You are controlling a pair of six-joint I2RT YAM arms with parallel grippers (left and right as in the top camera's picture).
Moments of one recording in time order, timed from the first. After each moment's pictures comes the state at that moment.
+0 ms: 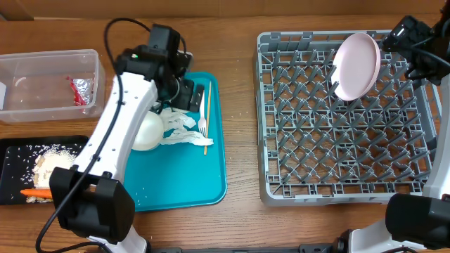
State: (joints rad) left arm -0.25 1.80 1.64 -1.13 0.06 0.03; right arm -0.25 1.73 1.98 -1.18 0.04 0.44
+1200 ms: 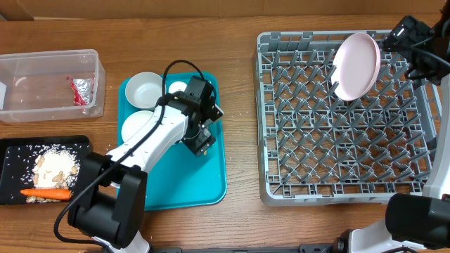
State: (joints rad) left arm -0.41 1.80 1.19 -0.81 -0.09 0.40; right arm -0.25 1.73 1.98 -1.18 0.04 0.44
